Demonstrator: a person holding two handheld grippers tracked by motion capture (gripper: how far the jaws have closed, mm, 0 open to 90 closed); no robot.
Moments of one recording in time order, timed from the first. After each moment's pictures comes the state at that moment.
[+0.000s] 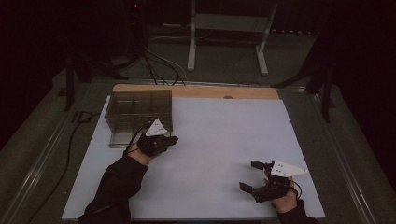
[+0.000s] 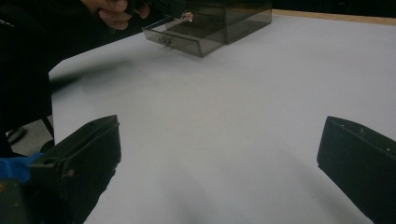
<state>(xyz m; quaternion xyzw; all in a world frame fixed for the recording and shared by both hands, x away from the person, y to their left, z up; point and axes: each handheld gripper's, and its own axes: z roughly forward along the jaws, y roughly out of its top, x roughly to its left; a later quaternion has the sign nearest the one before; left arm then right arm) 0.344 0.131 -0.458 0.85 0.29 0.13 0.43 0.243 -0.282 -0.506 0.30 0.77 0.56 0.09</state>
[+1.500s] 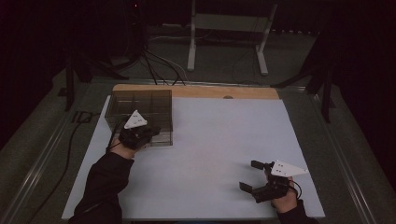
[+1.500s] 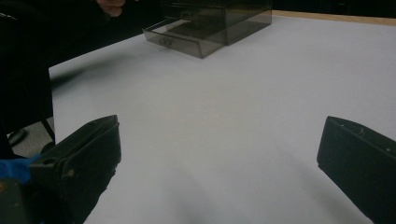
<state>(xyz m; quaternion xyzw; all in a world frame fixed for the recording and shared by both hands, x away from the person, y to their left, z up) 0.351 0.179 -0.442 0.81 0.34 0.18 0.44 0.243 -0.282 -0.506 0.30 0.76 0.56 0.09</state>
